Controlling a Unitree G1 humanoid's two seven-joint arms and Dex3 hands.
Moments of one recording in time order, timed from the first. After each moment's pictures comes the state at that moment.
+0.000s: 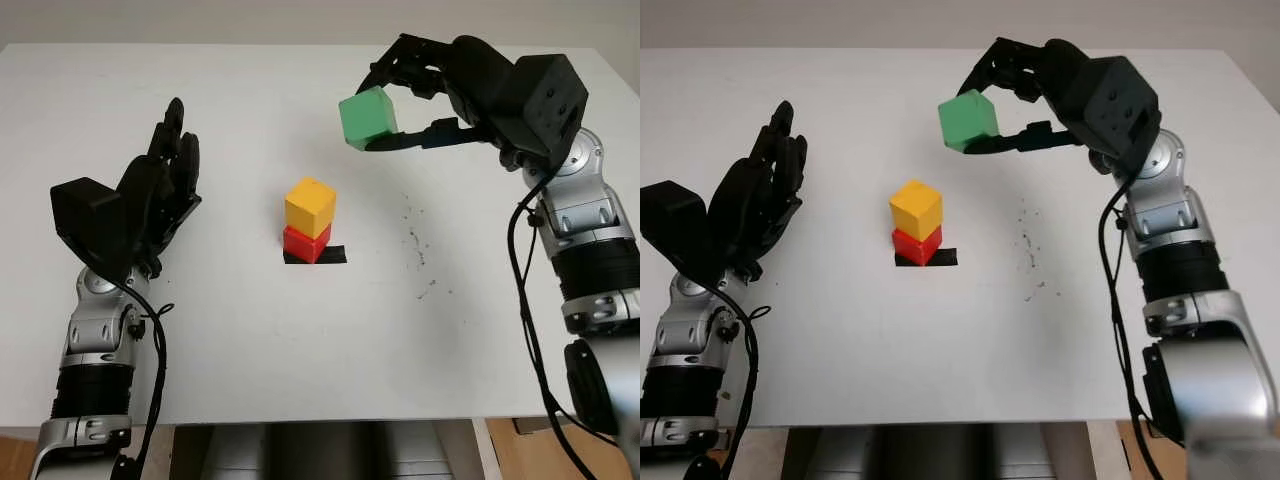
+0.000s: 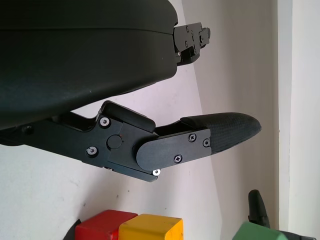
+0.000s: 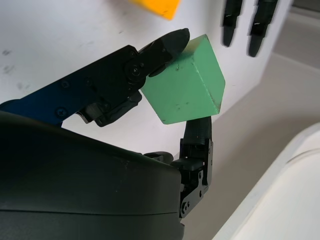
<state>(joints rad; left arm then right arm) -0.48 0.33 0.21 0.26 -0.17 0.05 -0.25 -0.92 -0.47 0.06 0.49 0.00 -0.02 0.45</state>
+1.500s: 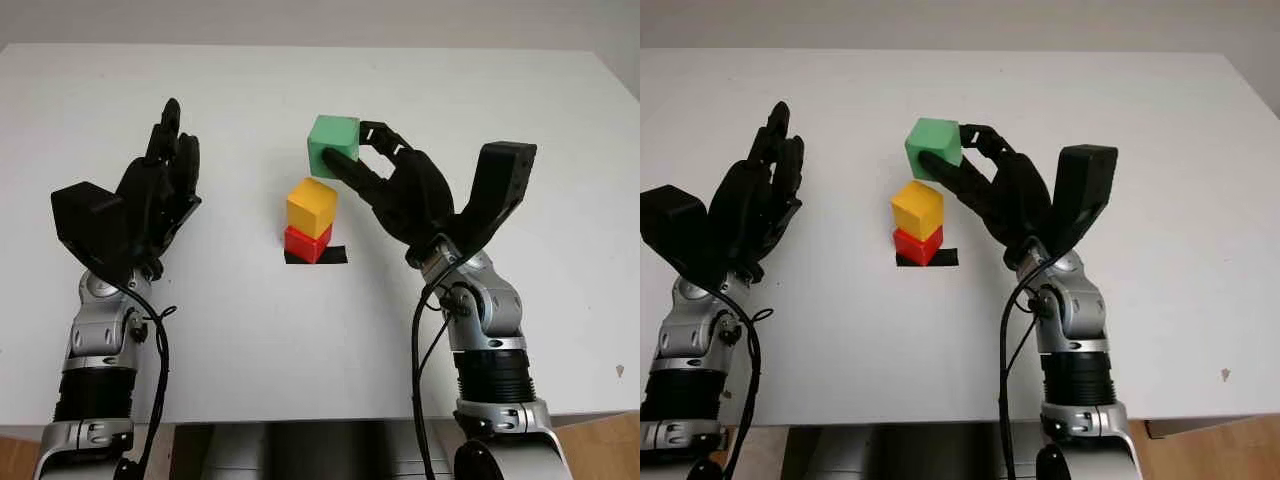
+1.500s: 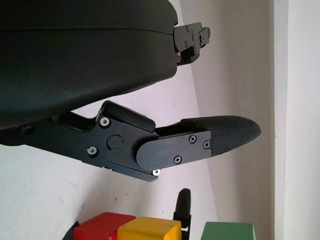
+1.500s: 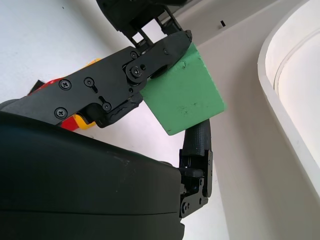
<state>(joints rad) -0.47 0.31 0.21 0.25 -0.16 0.03 -0.22 -0.55 0.01 -0.11 0.08 0.32 0.47 0.12</state>
